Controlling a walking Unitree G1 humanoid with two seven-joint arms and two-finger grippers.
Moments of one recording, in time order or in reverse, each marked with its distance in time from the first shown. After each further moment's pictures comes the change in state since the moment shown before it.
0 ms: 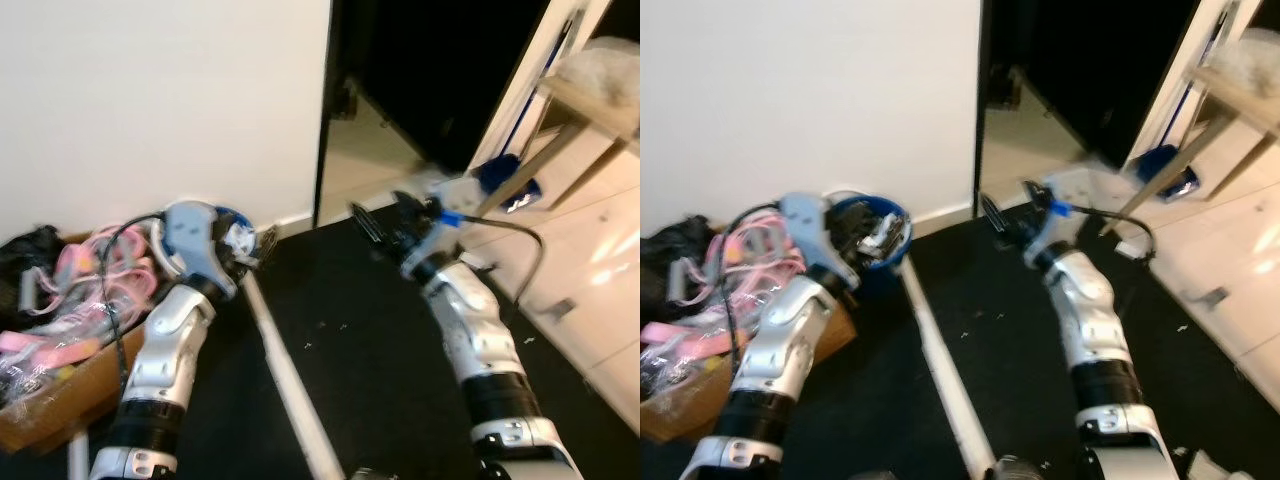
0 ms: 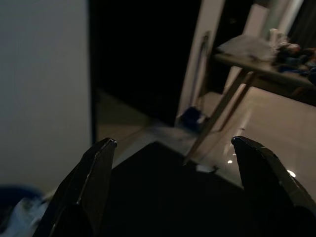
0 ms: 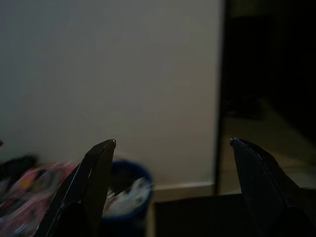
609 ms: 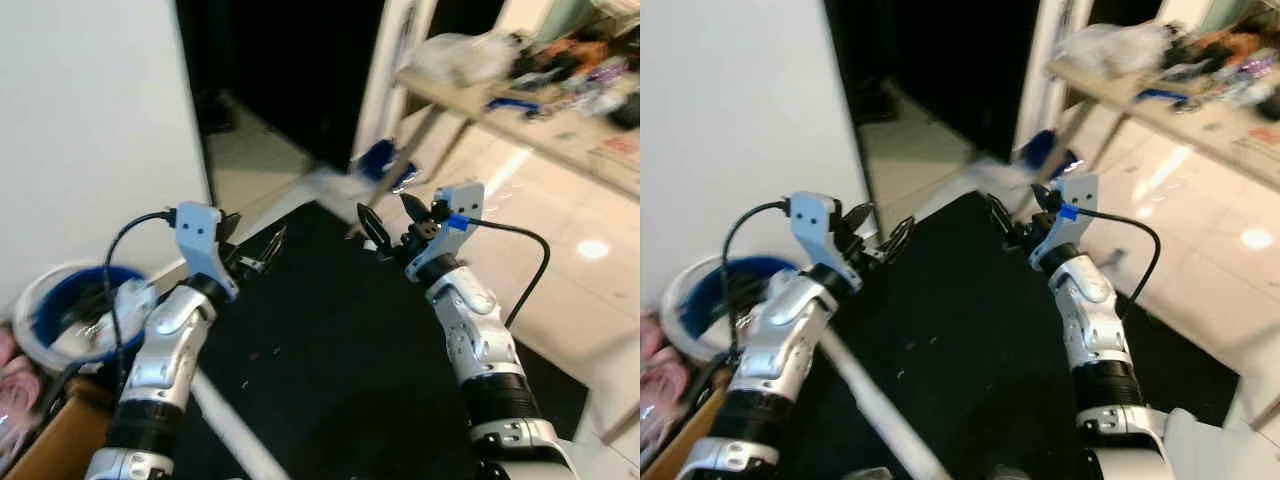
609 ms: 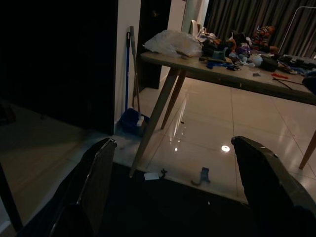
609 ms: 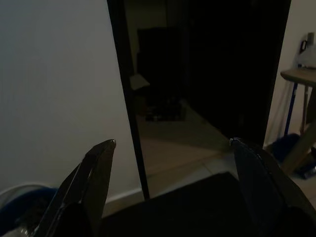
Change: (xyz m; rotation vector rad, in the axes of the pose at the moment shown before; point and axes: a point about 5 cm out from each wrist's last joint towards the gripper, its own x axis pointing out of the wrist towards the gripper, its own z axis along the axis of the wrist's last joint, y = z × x) left arm 0.002 -0.002 0.000 -0.002 0.001 -0.014; right arm -0.002 -0.003 -0.001 0.000 0.003 -0.012
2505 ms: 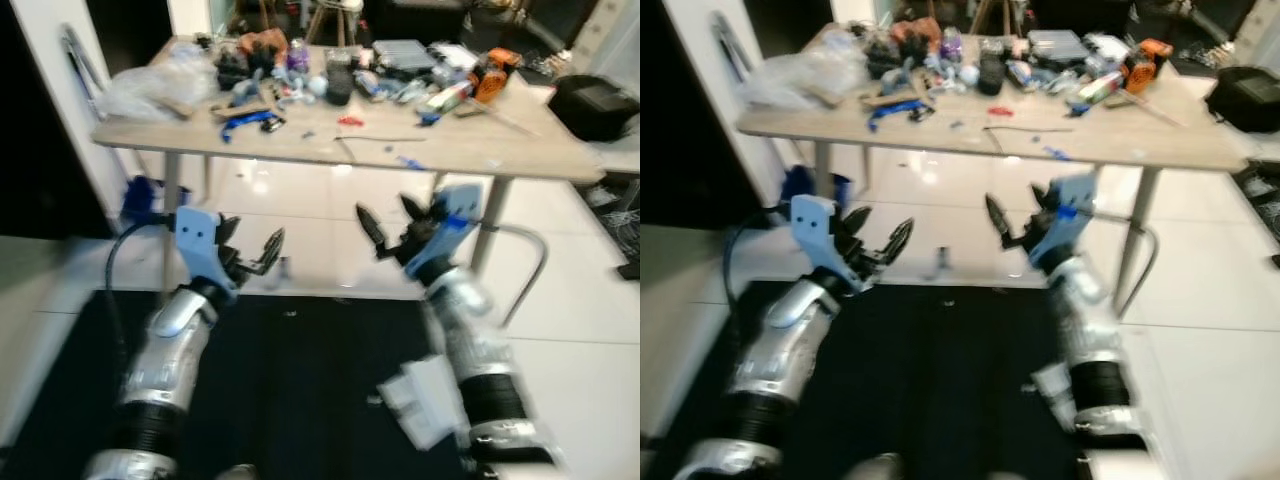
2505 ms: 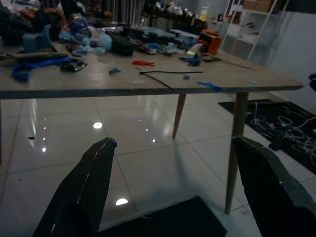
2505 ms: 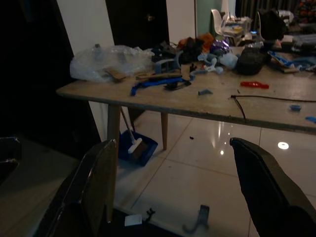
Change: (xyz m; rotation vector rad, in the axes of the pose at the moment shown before) left arm -0.004 0.007 -0.002 -0.006 0.003 0.026; right arm 0.005 0.011 -0.005 0.017 0.009 0.030
